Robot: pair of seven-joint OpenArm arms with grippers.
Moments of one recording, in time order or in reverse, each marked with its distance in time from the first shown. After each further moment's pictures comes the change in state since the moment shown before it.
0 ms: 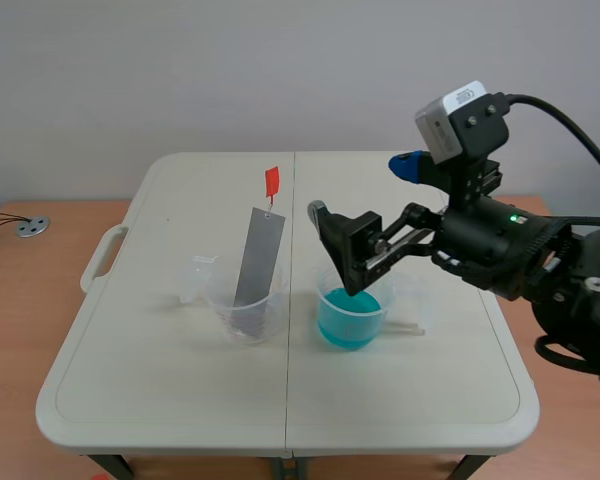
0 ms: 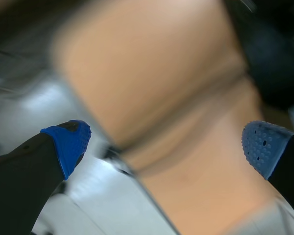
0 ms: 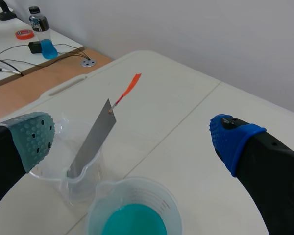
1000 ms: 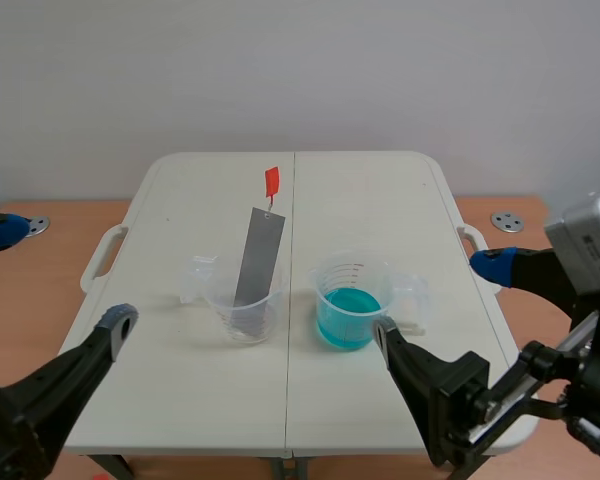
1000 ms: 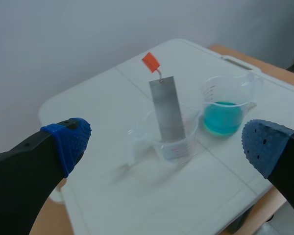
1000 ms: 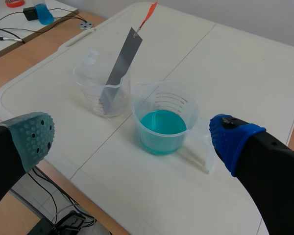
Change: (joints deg) left arm -0.3 12.9 -11.0 50.8 1.5 -5.1 -8.8; right arm -35.8 2.5 14.3 23.6 0.0 -0.8 -0.1
